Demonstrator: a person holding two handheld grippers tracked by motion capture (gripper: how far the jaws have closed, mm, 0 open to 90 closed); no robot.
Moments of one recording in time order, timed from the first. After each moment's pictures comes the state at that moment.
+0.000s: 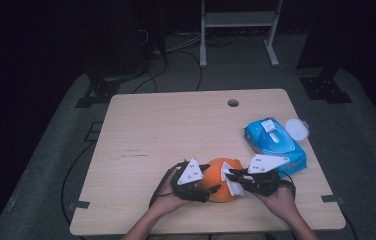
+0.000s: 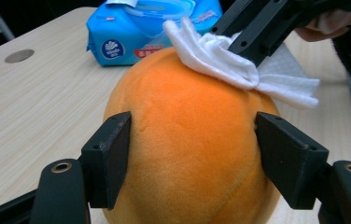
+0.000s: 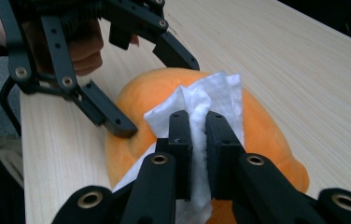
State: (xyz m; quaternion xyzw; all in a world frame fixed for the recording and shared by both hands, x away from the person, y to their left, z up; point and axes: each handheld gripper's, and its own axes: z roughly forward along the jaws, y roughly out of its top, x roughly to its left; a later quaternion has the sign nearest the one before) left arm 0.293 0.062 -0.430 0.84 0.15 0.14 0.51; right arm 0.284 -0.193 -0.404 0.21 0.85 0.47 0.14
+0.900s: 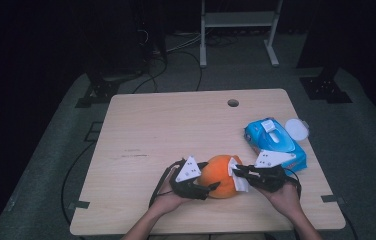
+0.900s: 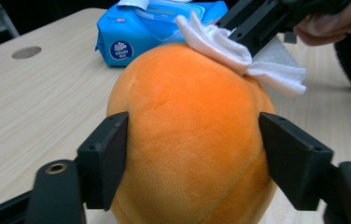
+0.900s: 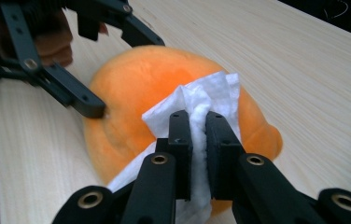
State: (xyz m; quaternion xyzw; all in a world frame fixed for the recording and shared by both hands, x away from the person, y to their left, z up) left arm 0.294 0.056 -0.433 0.83 0.16 0.16 0.50; right arm 0.292 -0.208 -0.406 0.24 0.84 0.46 0.15
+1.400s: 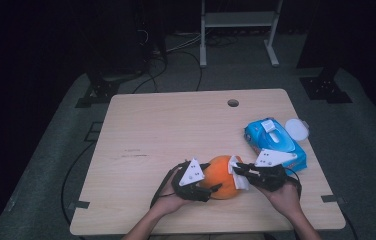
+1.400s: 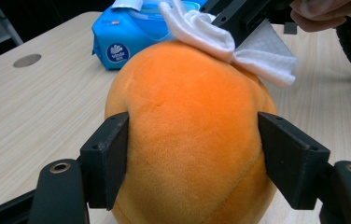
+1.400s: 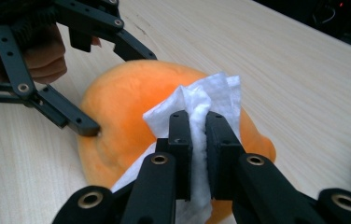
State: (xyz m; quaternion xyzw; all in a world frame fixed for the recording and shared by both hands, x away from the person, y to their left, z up) left arm 0.290 0.053 -0.432 0.84 0.14 0.16 0.50; right arm 0.290 -0.206 -0.400 0.25 0.83 0.47 0.17
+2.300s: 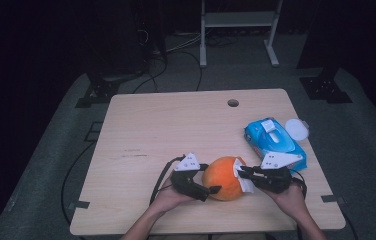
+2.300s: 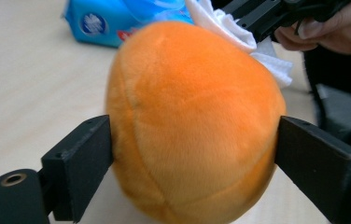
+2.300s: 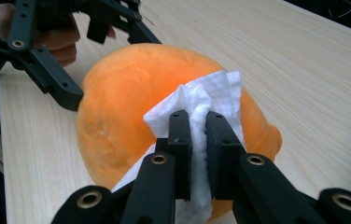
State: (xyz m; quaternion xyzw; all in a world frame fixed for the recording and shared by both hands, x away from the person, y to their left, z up) left arm 0.311 0.062 -0.439 0.83 0.21 0.03 0.52; right arm 0.291 -0.223 -0.411 0.24 0.84 0.47 0.14
